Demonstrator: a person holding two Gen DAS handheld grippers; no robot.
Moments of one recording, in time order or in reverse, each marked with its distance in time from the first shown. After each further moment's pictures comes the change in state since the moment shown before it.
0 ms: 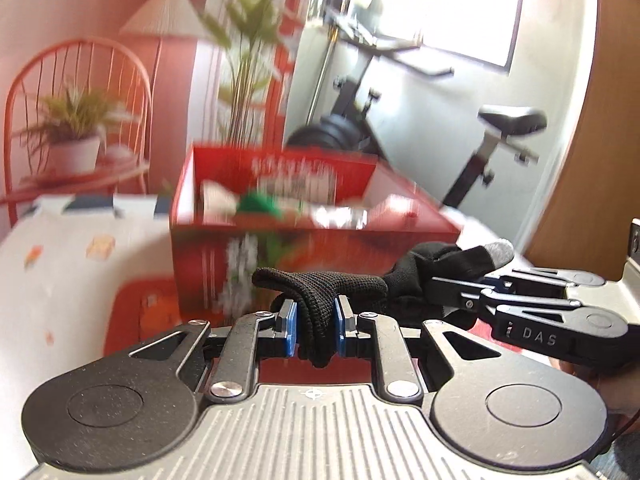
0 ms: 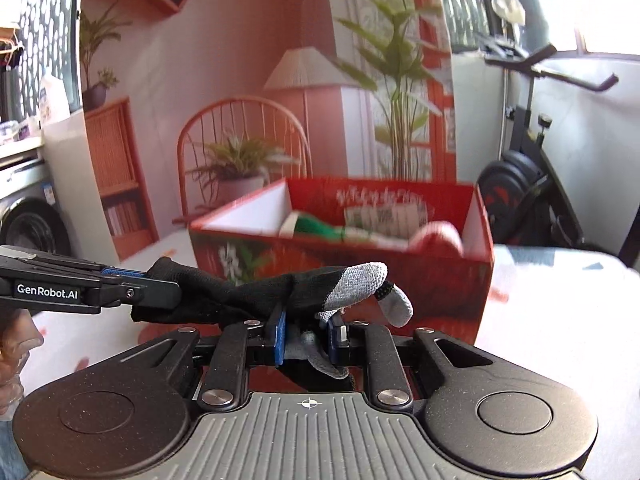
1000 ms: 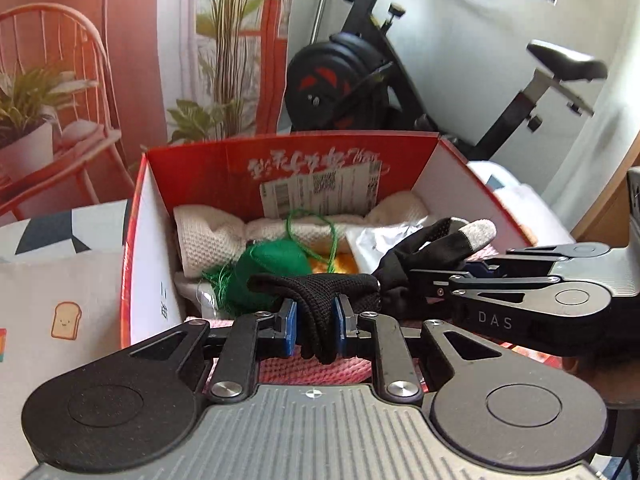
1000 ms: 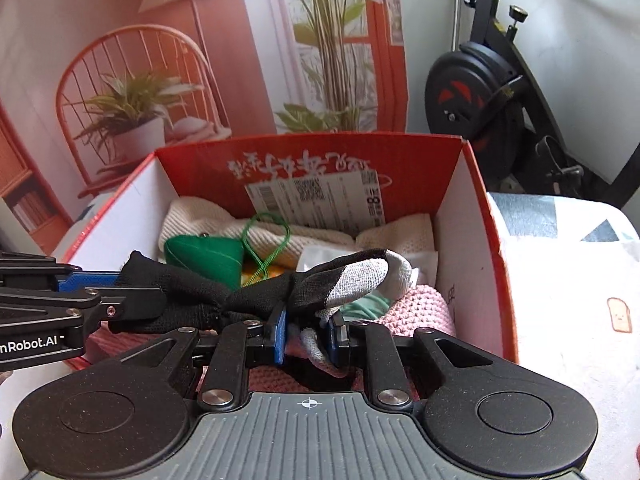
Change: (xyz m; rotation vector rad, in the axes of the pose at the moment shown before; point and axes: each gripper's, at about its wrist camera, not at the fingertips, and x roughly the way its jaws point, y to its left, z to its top) left arm 0.163 0.030 0.101 0.056 0.360 0.016; right arm 0.191 -0.067 0.085 0.193 0.391 -0.166
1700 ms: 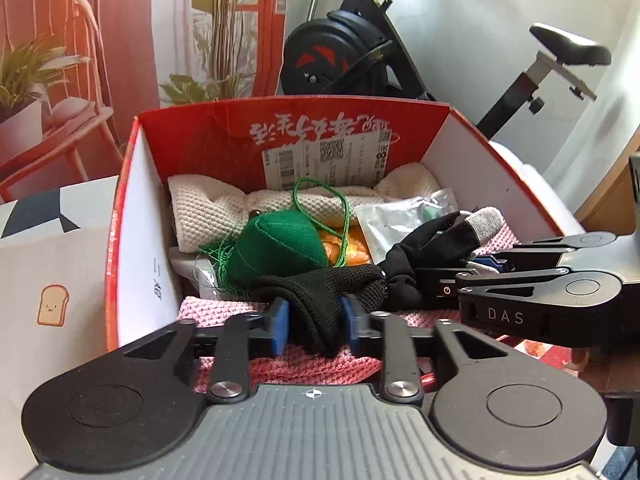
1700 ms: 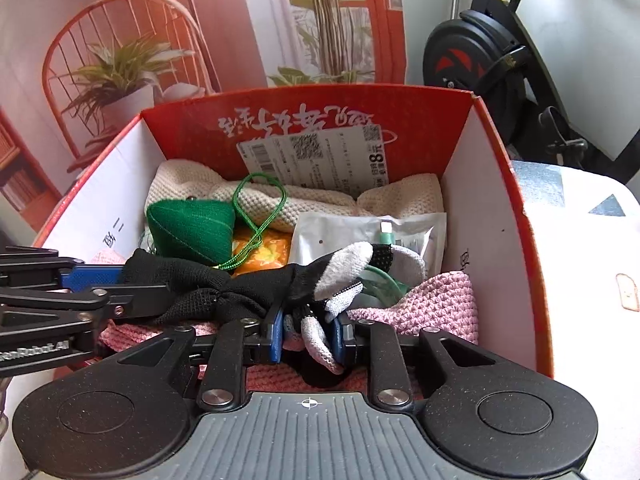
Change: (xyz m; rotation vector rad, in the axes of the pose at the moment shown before) left arm 0.014 0.013 -0.007 -0.008 0.030 -0.022; right arm 0.013 -0.003 -0.007 0.008 0.081 -0.010
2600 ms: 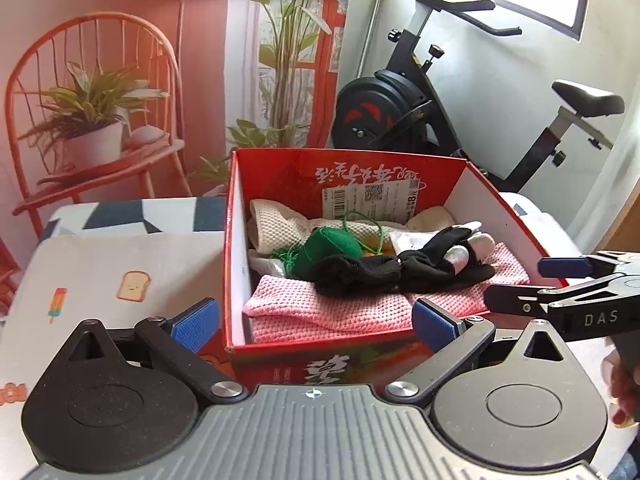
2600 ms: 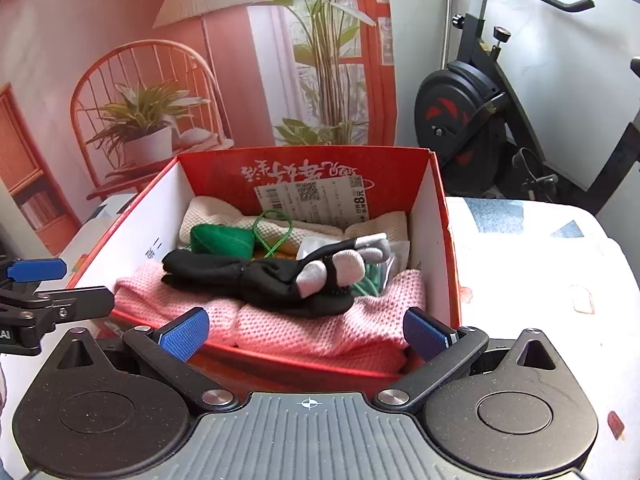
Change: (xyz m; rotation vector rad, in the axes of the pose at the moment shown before) left arm -0.081 -0.004 -0.037 -0.063 -0.165 0.156; right arm -0.085 0.005 -0.025 -0.023 -0.136 -0.009
